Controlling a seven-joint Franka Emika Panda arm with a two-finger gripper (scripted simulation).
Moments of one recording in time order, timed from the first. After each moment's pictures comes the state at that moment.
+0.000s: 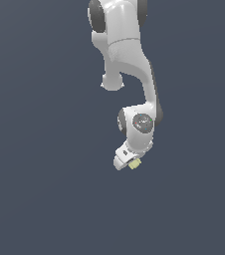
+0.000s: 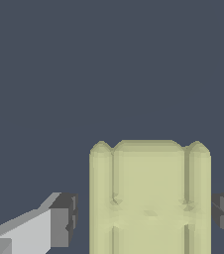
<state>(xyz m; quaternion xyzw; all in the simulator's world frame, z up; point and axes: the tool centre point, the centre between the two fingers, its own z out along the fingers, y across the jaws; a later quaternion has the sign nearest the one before) 0.033 0.097 0.010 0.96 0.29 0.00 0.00</state>
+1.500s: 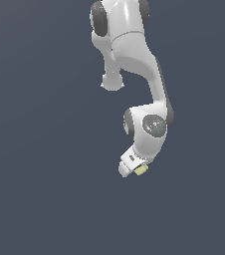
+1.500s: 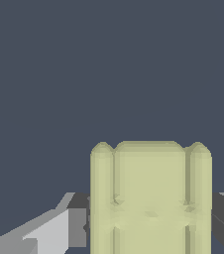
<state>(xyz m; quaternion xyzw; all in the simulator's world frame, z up) 0.073 0.116 0.046 0.96 0.30 0.00 0.00</state>
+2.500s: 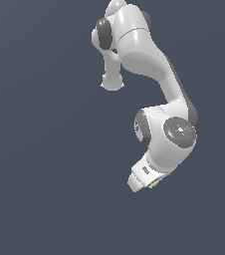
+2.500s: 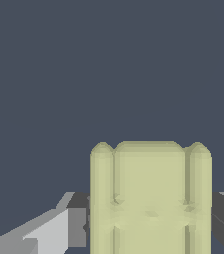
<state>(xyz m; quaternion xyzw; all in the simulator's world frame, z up) 0.137 0.143 0.102 0.96 0.30 0.00 0.00</state>
